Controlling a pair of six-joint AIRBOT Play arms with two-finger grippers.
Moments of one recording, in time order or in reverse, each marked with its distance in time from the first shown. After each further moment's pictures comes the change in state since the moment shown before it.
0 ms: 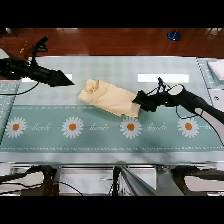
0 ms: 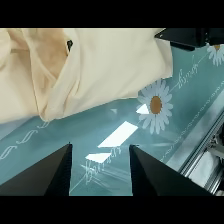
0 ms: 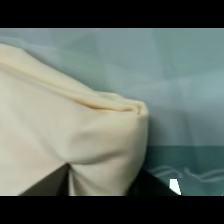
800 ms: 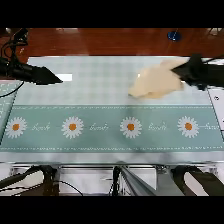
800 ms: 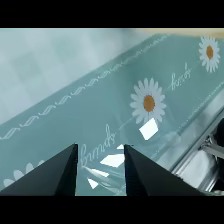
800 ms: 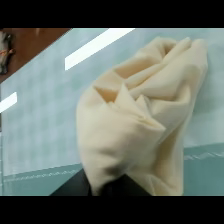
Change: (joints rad) left arm 0.083 0.119 0.000 0.000 -0.089 -0.026; right arm -0.352 0.644 0.223 -0.220 0.416 0.215
